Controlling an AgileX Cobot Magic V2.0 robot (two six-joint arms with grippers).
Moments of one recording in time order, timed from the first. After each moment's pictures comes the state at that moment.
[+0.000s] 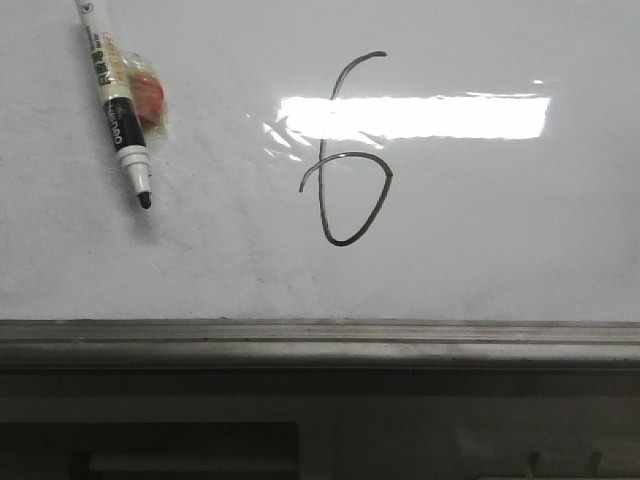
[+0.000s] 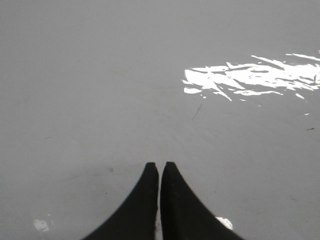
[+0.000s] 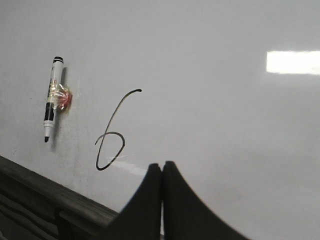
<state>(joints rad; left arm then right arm) 0.03 0.00 -0.01 -0.10 0.06 0.09 0.29 -0.01 -0.21 0.68 0.37 -0.61</state>
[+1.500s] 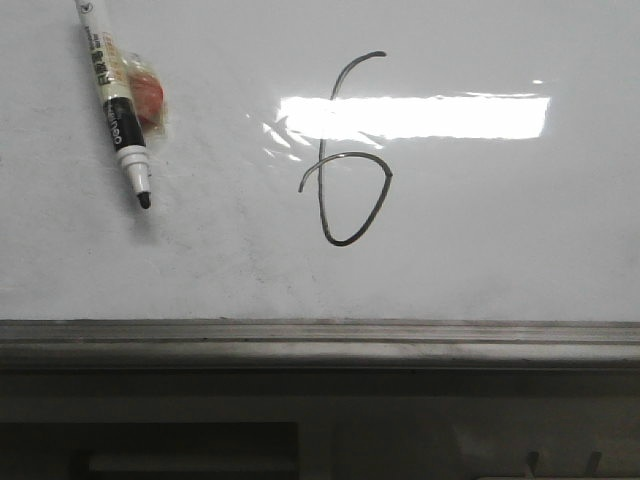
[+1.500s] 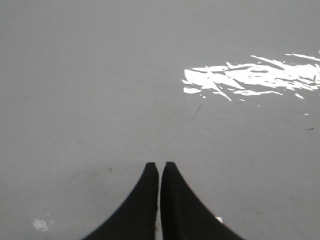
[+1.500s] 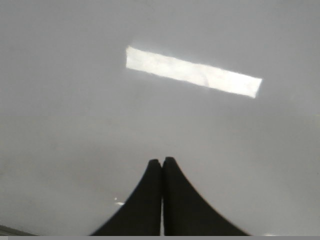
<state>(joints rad) 0.03 0.00 -0.01 -0.10 0.06 0.09 0.04 -0.01 0.01 -0.01 0.08 -0.26</state>
